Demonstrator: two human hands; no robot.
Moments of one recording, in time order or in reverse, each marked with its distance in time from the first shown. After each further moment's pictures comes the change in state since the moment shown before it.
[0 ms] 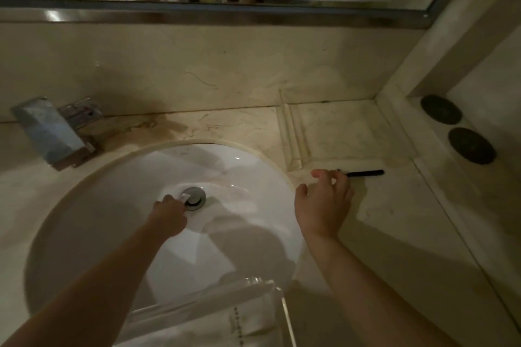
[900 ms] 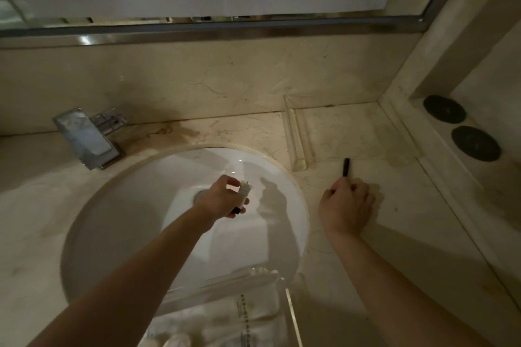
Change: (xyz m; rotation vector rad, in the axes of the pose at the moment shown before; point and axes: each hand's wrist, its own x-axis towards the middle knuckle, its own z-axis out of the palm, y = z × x) left_hand -0.061 0.082 -0.053 -1.161 -0.136 0.092; right_hand 0.015 0.036 -0.004 -0.174 -0.011 0.058
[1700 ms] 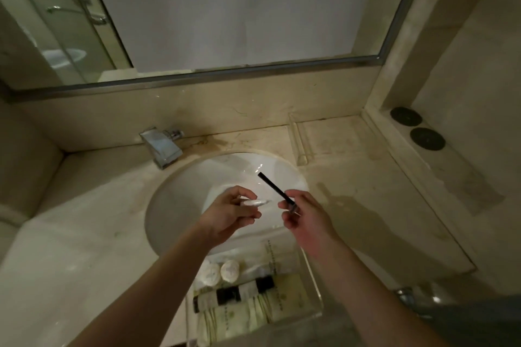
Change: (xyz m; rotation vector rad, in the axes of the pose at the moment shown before) left_hand -0.186 0.017 -0.028 -0.426 -0.196 0.142; right_hand -0.148 -0.036 -0.127 1.496 -0.830 0.417
